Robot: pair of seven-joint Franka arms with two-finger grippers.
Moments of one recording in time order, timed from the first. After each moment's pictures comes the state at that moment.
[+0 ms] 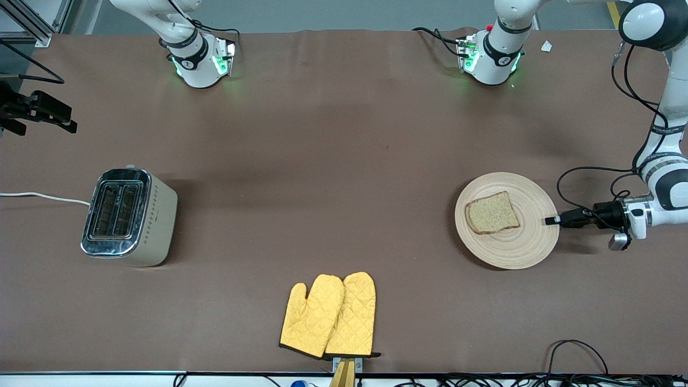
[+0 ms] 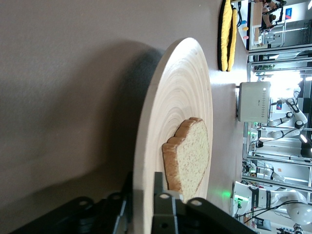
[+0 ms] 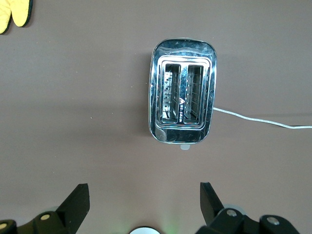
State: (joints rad) left arm 0.65 0.89 -0.24 -1.53 -0.75 1.74 0.90; right arm -0.03 0.01 0.01 -1.45 -0.01 1.40 -0.07
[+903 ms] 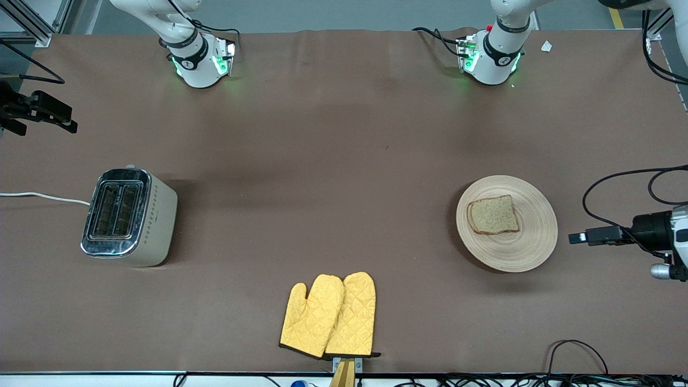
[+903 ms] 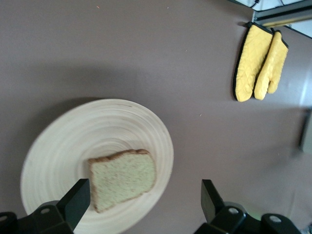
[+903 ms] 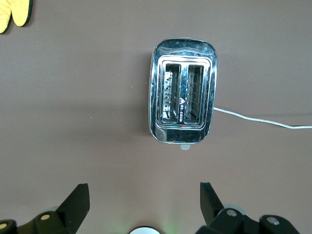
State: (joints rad) left arm 0.36 0.58 -0.30 -1.28 -0.37 1.72 0.07; right arm -0.03 0.01 0.01 -1.45 -0.01 1.40 -0.07
